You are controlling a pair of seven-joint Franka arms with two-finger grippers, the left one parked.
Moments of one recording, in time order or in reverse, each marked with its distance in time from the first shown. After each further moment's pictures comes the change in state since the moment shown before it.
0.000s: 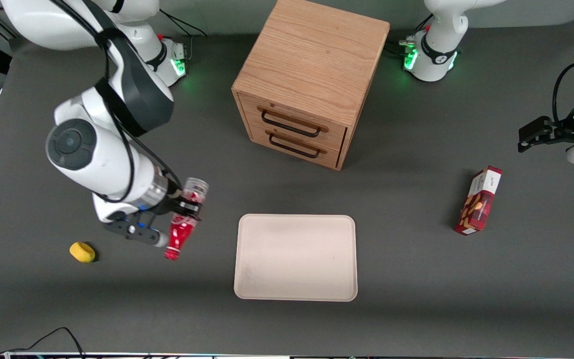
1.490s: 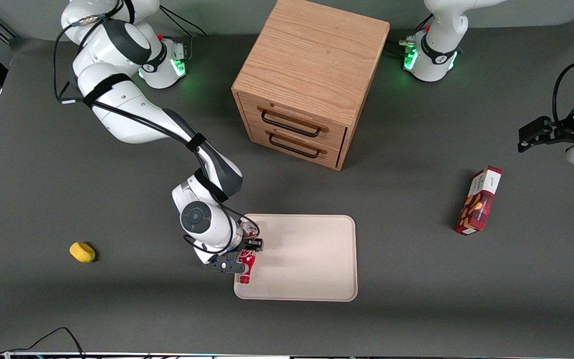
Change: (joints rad) arm 0.083 0.482 0.009 0.046 -0.221 0.412 -0.061
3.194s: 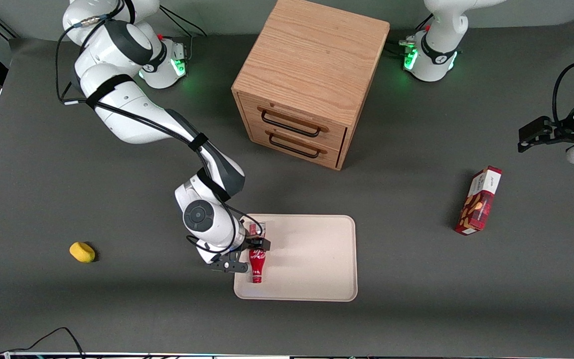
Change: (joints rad) arm 0.009 0.005 -0.001 0.005 -0.003 0.012 0.000
